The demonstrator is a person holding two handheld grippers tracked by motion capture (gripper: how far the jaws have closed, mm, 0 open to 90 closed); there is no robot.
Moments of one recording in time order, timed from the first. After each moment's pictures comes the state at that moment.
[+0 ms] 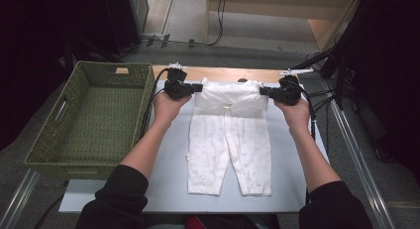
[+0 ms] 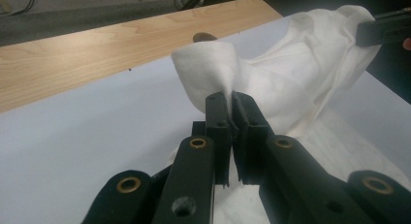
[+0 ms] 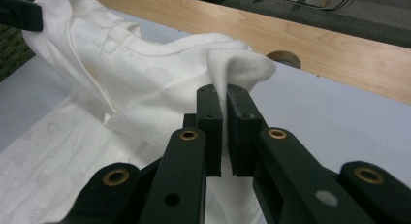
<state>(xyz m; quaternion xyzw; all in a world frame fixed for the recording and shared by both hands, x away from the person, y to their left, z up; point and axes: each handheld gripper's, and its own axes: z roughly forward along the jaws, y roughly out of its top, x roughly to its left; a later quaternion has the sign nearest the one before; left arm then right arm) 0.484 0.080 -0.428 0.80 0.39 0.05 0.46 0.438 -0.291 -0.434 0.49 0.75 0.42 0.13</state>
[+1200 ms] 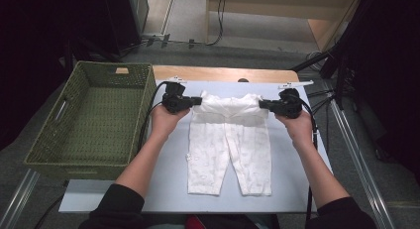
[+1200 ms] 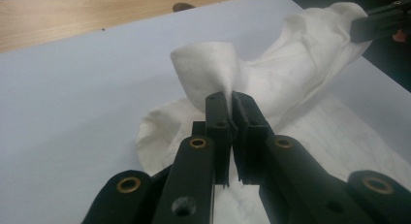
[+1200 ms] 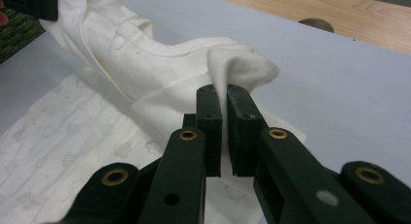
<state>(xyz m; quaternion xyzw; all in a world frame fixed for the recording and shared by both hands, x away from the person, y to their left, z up) 0.449 0.088 -0.445 0.80 0.38 0.03 0.46 0.403 -0.290 -0.449 0.47 0.77 0.42 0.11</state>
